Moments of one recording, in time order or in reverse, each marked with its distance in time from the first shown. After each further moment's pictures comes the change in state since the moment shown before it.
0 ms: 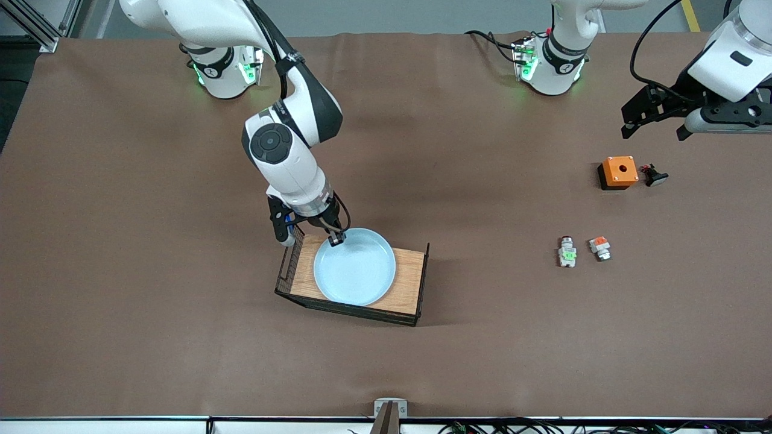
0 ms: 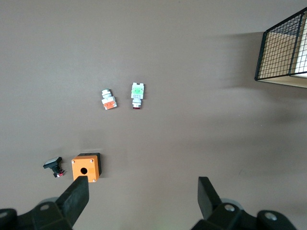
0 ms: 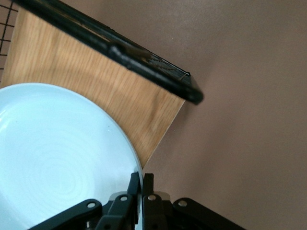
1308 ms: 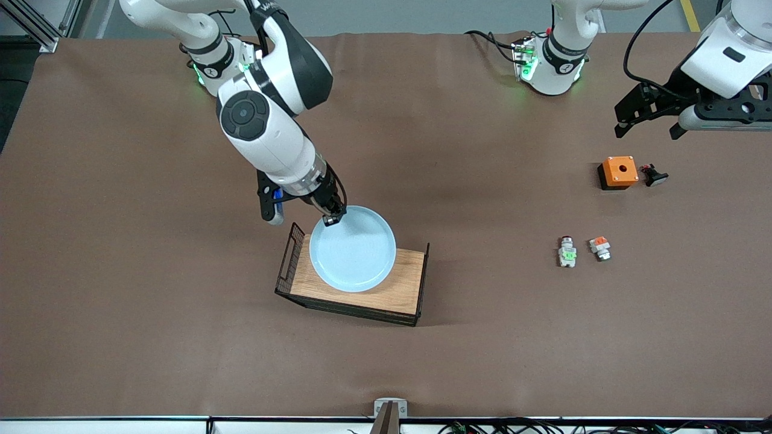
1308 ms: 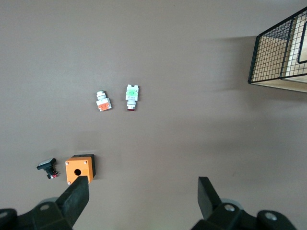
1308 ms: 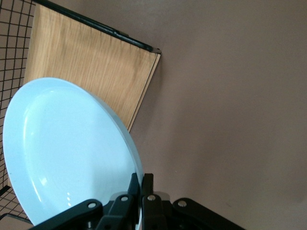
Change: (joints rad) left arm -0.005 -0.004 -0.018 0.000 -0.011 0.010 -0.025; right arm -0.003 -0.091 -0.005 0.153 0.078 -0.321 0.114
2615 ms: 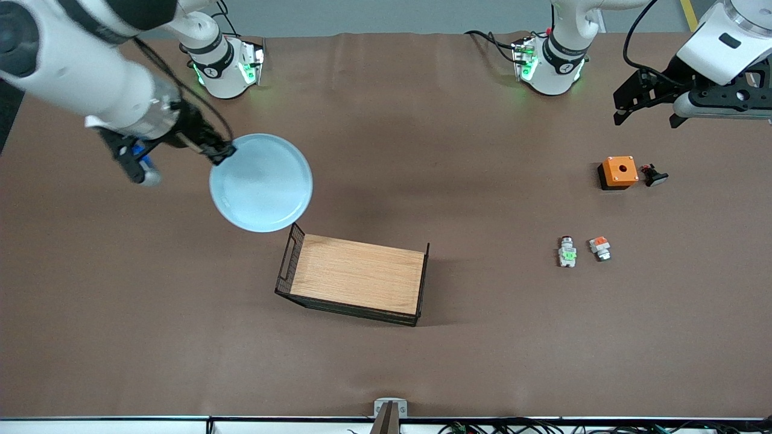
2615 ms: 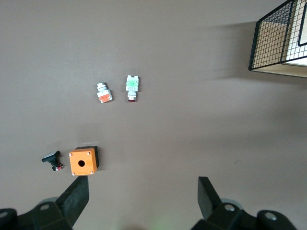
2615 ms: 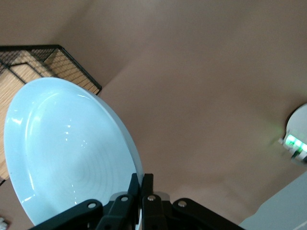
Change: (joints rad) left arm 0.005 -0.024 -0.011 0.000 0.003 -0.054 0.023; right arm -0.233 -0.289 -0.084 -0.024 0.000 -0.551 -0.745
